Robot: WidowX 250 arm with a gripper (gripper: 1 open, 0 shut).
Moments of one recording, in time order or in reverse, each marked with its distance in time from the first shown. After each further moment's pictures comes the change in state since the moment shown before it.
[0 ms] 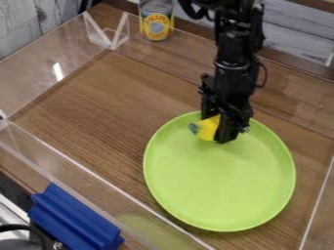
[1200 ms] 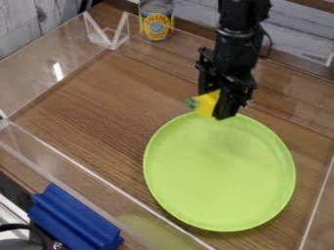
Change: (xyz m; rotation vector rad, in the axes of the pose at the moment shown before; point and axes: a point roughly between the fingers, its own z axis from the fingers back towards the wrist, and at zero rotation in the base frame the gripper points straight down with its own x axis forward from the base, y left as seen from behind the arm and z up) arm -0.019 0.009 0.050 0.019 0.052 0.080
